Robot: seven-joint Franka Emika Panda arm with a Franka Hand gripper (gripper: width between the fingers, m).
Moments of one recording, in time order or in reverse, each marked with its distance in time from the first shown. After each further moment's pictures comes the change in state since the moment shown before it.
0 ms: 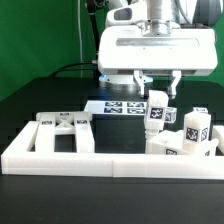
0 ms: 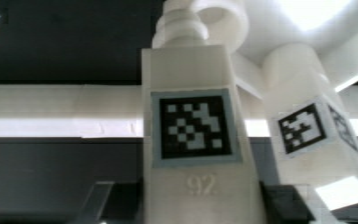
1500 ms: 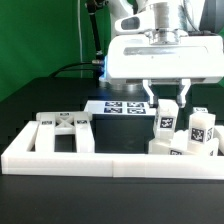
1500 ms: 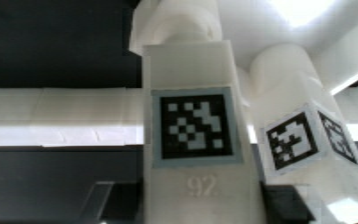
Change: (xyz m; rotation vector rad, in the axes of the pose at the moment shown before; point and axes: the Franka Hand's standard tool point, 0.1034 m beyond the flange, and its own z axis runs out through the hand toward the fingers) arm 0.002 -0.011 0.016 0.011 0.015 -0.005
